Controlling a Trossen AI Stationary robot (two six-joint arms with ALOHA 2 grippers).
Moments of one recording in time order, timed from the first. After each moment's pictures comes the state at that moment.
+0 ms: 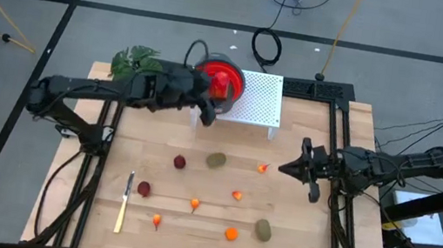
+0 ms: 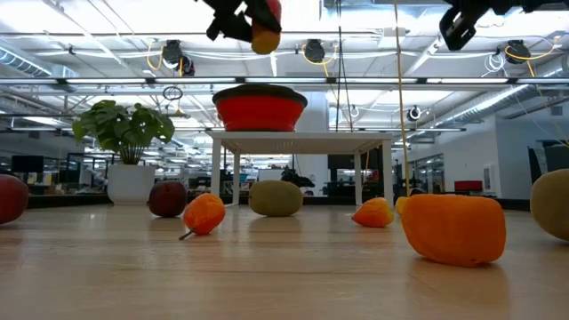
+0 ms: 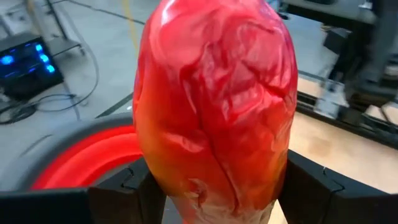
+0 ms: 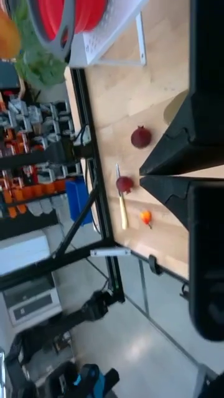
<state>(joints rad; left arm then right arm) 0.20 1.41 1.33 -0.32 -0.33 -0.17 0.22 0.59 0.52 -0.02 0.08 0.27</state>
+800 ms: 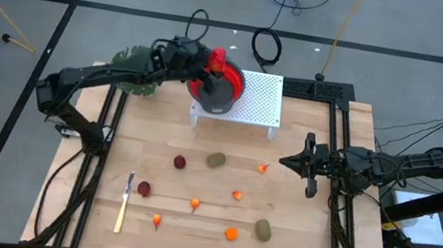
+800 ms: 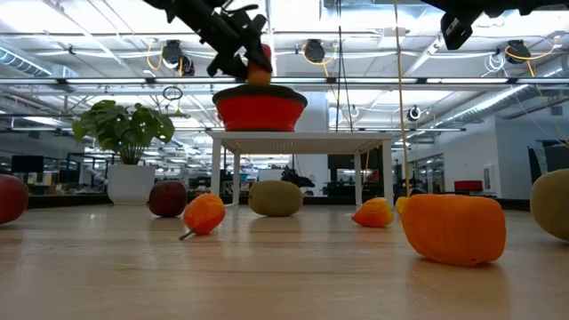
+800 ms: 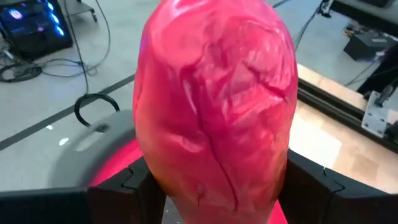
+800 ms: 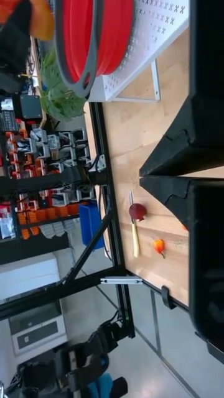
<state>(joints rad) 0.50 1.50 1.33 -0.28 -0.09 -0.19 0.22 0.58 0.51 0.01 0.19 0.20</state>
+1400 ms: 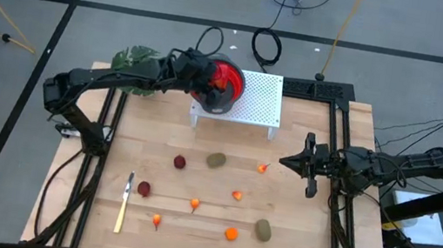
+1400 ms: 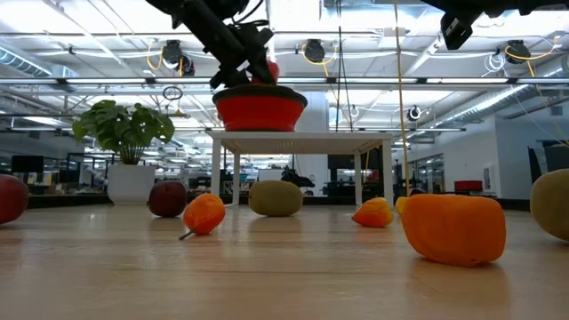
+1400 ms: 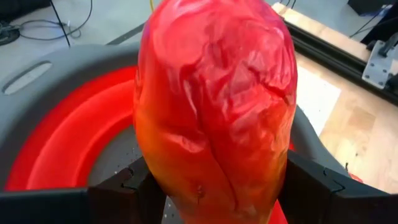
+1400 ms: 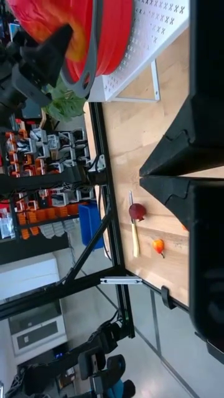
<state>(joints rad) 0.45 1.55 1.33 -0.39 -0.08 -0.21 0.22 0.58 0.51 0.01 0.19 0.20</state>
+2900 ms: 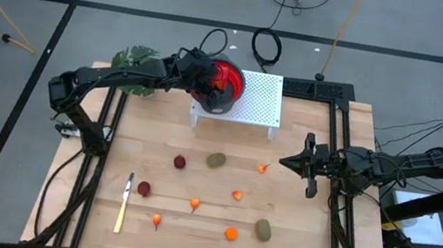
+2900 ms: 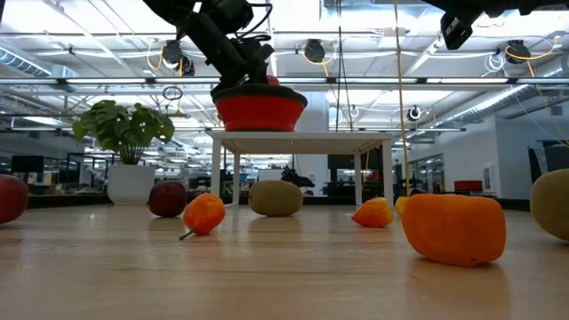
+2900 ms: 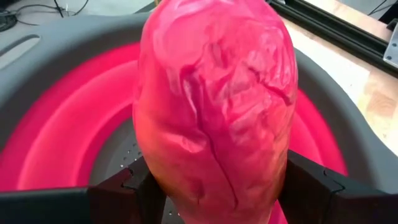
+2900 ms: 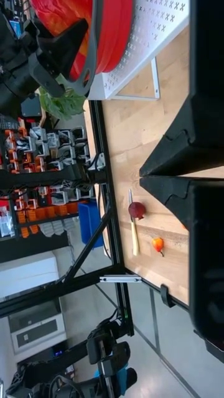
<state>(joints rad) 0.48 1.60 1.33 -0.40 -0.04 -0.19 0.22 0.58 0.51 0.01 0.18 0.20</state>
